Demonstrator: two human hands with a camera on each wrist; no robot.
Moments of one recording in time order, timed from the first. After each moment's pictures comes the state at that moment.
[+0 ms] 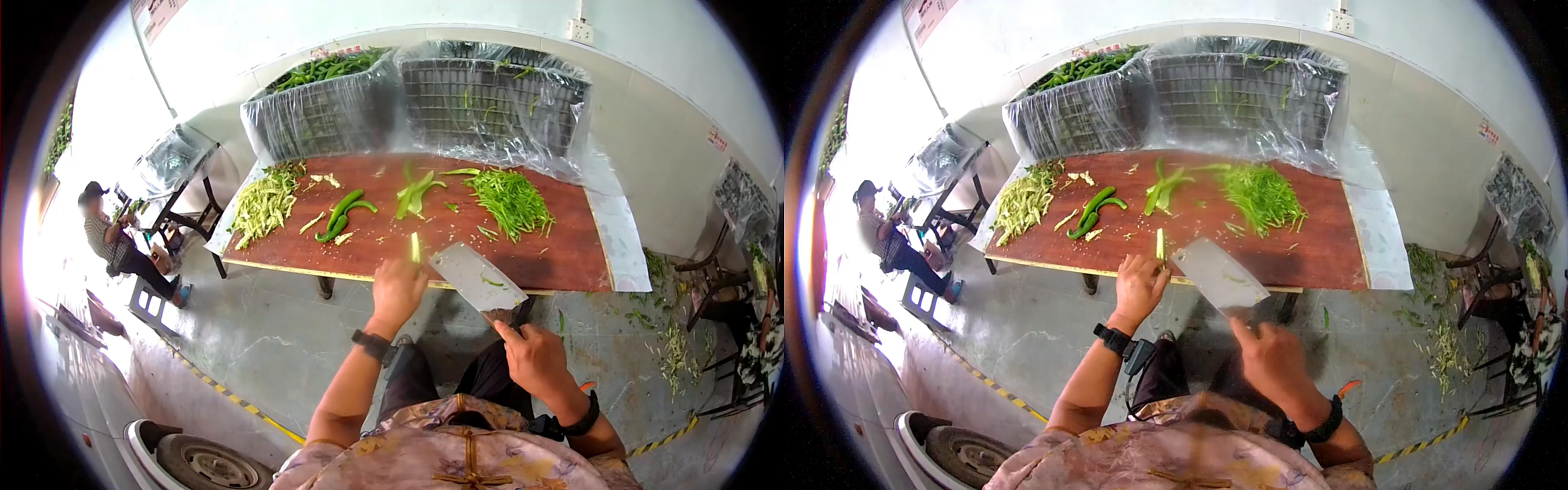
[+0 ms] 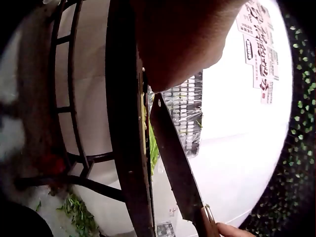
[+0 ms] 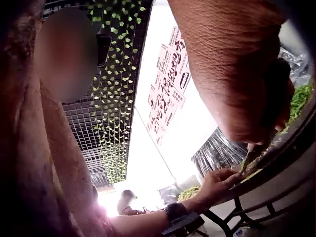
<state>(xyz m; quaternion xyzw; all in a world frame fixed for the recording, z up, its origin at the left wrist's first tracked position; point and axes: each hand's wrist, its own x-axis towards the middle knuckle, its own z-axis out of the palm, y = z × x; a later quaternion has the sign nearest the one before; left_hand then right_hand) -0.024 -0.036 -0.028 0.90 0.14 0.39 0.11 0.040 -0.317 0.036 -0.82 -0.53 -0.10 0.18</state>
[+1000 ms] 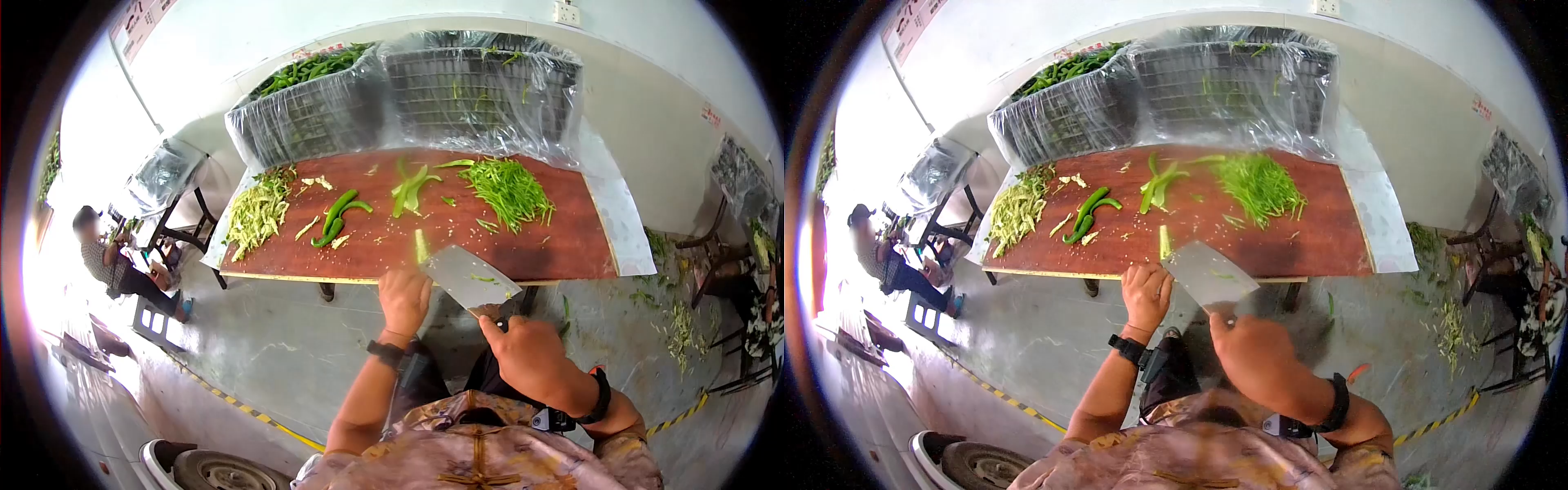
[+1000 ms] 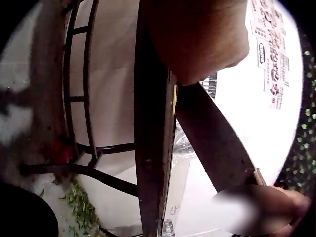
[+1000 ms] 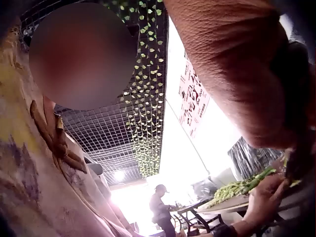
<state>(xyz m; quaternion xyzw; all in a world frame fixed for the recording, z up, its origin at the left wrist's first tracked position) -0.023 -0.047 -0.048 0.86 0.10 0.48 0.09 0.020 -0.288 0.085 -0.82 -0.57 0.00 0.06</state>
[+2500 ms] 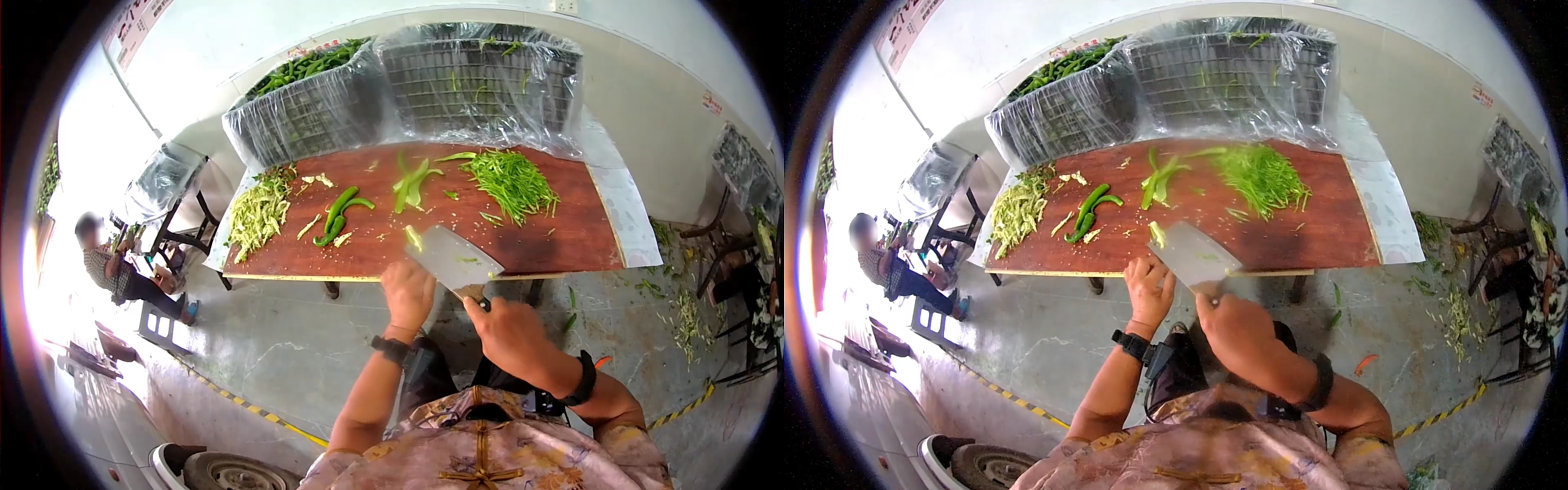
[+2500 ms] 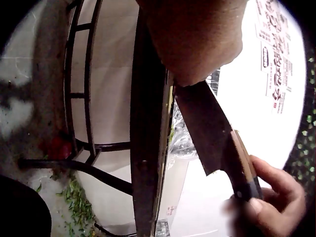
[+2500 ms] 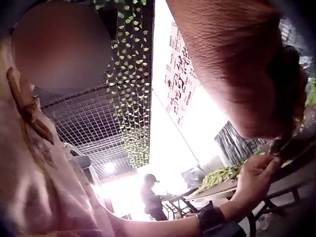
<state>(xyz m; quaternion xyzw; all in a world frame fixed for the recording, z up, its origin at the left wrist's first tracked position) -0.022 -0.043 -0.049 0.87 0.11 0.47 0.13 0.026 -0.252 0.057 -0.81 -0.57 -0.04 0.11</state>
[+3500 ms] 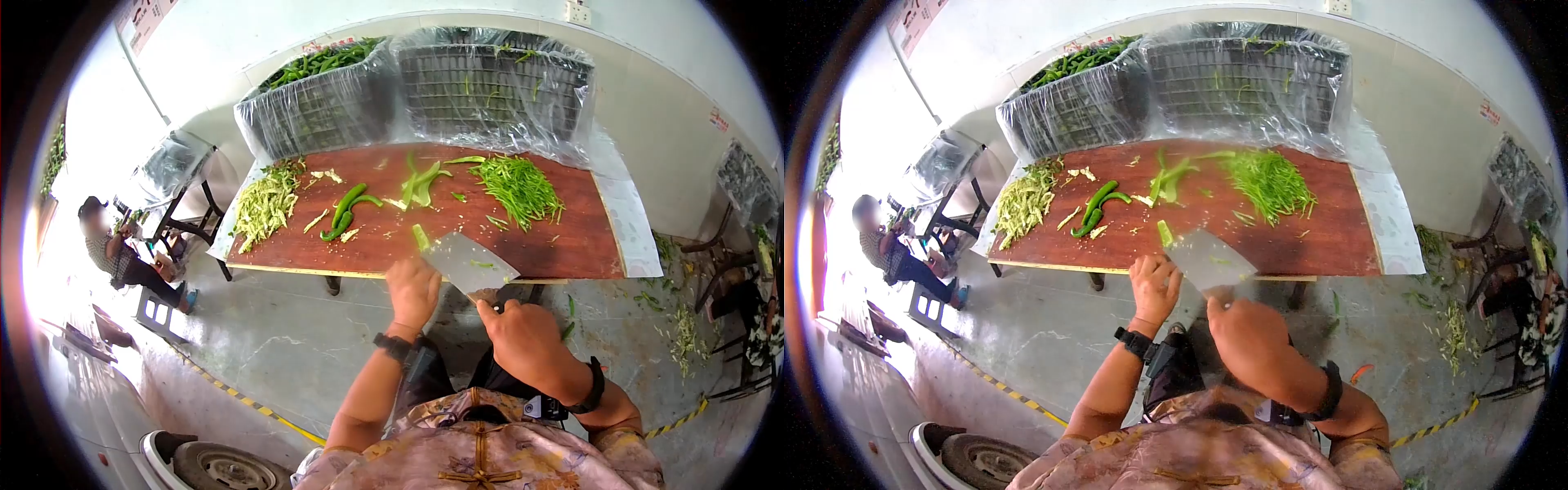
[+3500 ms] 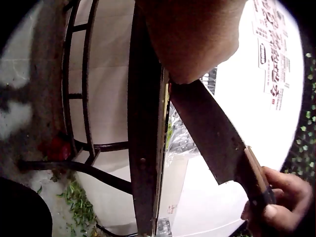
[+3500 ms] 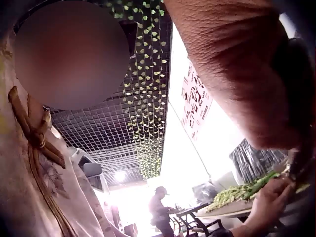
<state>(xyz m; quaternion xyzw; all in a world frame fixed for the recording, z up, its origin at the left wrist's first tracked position) -0.022 -0.045 -0.045 0.86 0.11 0.47 0.14 0.022 -0.262 0.088 -0.83 -0.56 -0.01 0.07</state>
